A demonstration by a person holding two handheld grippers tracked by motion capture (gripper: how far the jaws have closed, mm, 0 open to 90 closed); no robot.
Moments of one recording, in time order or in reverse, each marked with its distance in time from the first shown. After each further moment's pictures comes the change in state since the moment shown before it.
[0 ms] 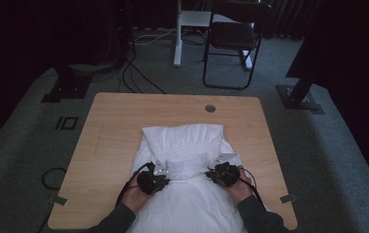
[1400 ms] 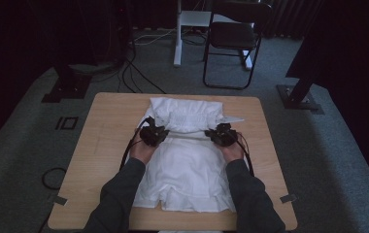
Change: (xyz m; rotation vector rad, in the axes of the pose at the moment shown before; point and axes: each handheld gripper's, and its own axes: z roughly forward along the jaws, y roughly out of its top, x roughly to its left) left arm 0.089 0.095 -0.012 -0.211 0.216 -0.105; right arm -0.086 0.081 0.018 -0.250 -0.092 0.178
